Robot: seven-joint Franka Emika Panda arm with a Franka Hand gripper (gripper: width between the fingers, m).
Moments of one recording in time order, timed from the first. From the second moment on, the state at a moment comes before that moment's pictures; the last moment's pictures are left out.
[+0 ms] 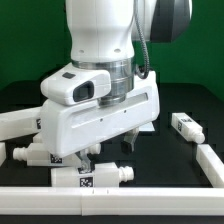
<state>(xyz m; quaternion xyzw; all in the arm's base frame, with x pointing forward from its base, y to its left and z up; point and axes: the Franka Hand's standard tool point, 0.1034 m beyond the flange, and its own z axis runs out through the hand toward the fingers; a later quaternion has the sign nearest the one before) 0.588 -0.026 0.033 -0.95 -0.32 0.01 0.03</state>
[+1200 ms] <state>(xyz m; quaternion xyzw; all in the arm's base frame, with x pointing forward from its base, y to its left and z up) 0.599 -0.022 0.031 -0.88 -0.47 -0.01 0.02</state>
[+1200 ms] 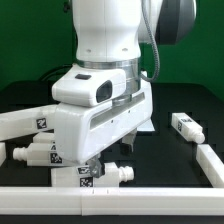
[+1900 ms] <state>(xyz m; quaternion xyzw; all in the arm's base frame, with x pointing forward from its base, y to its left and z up) 0.600 -0.030 0.020 -0.81 -0.59 -0.01 0.00</state>
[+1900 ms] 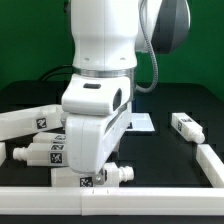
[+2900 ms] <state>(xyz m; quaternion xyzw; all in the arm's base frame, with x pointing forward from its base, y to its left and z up) 0.569 0.010 0.052 -0.75 -0.66 0.00 0.00</state>
